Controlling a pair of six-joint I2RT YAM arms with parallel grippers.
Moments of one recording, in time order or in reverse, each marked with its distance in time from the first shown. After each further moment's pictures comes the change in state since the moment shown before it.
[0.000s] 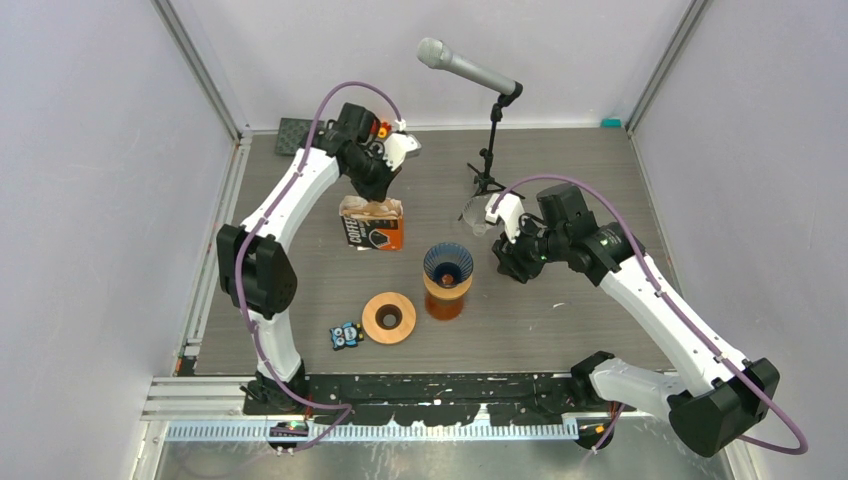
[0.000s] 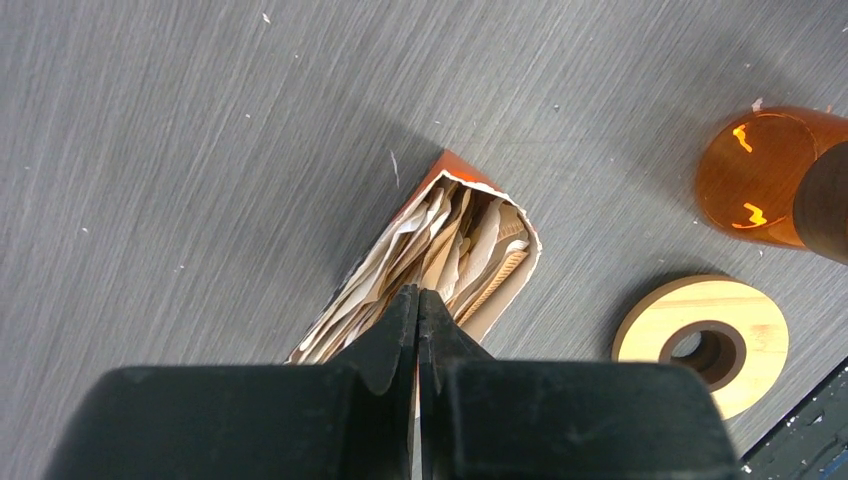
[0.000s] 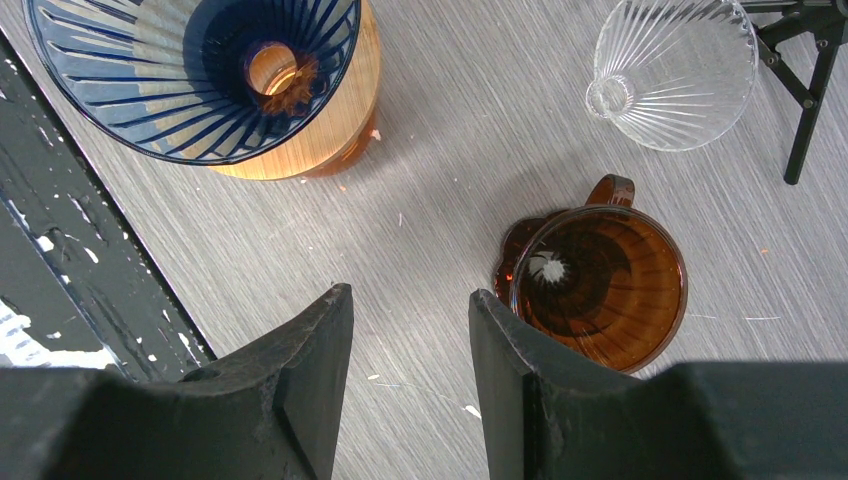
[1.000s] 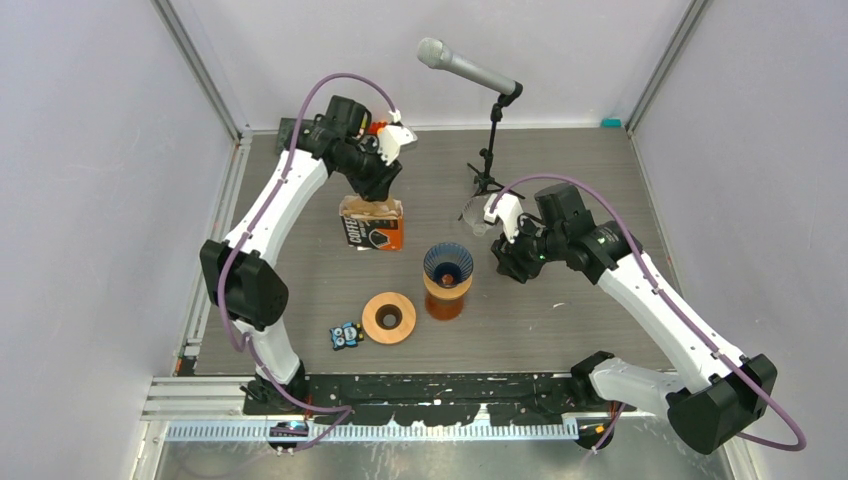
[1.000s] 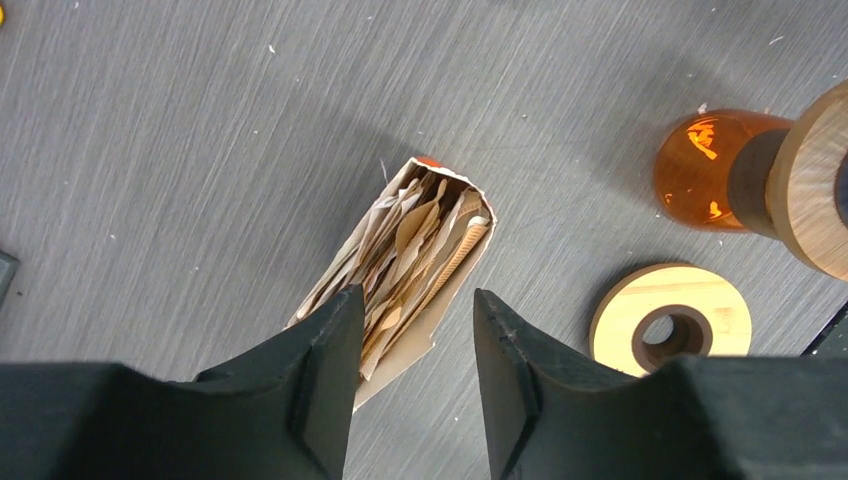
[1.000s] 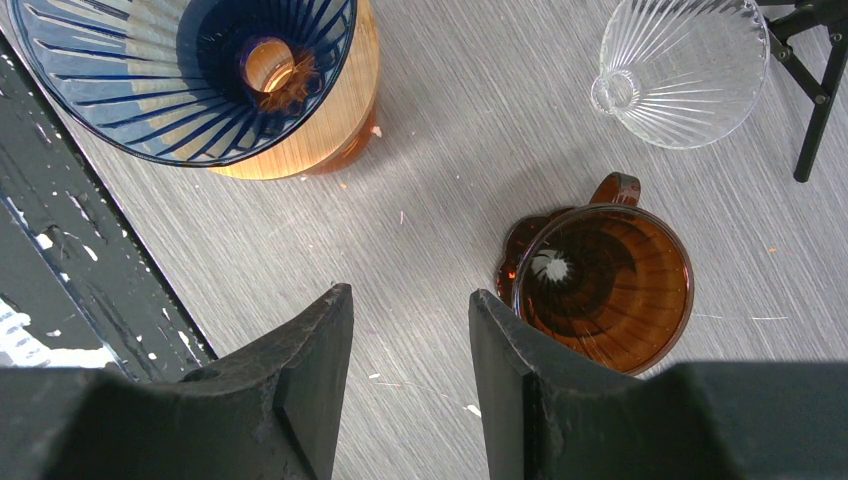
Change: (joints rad) left arm 0.000 -0.092 0.010 -0.029 0.048 0.006; right arm 0.000 0.015 0.000 -0.001 0.000 -0.001
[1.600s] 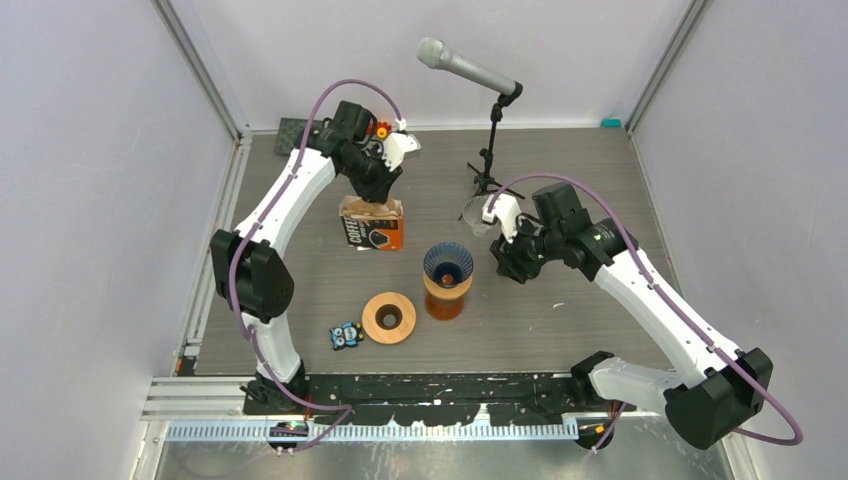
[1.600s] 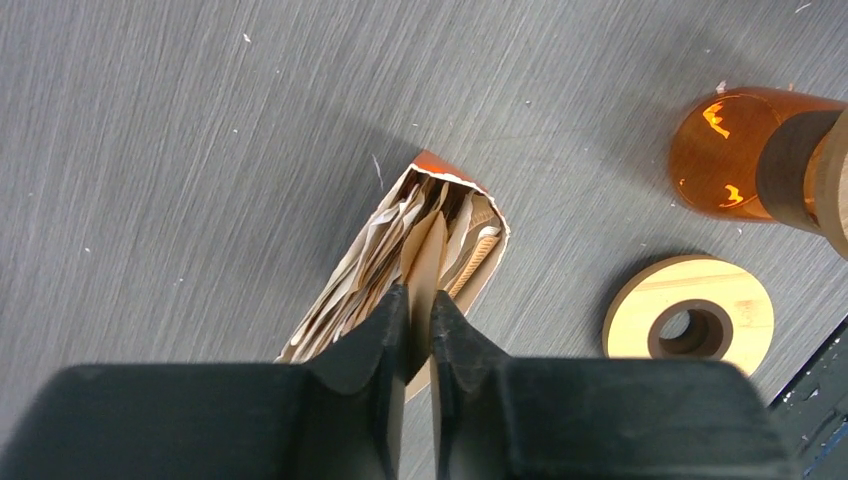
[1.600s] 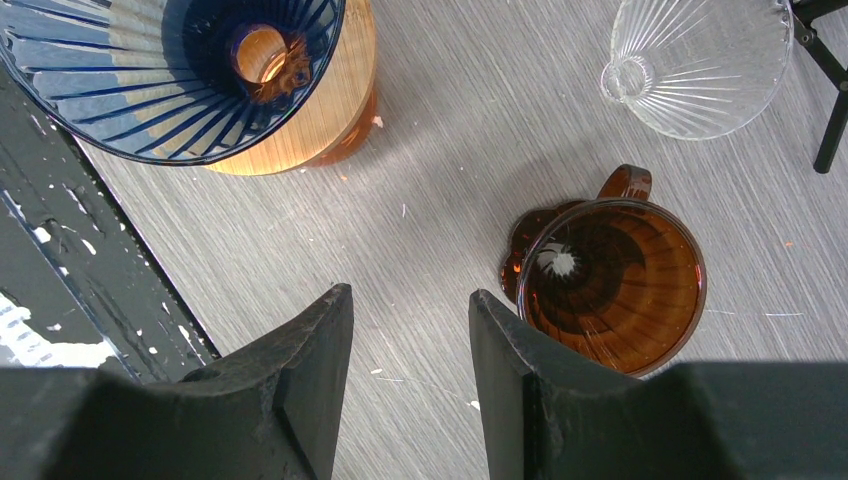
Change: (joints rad) left arm 0.000 0.058 -0.009 0.000 0.002 0.044; right arm -0.004 0.024 0.000 -0.008 0.000 -0.003
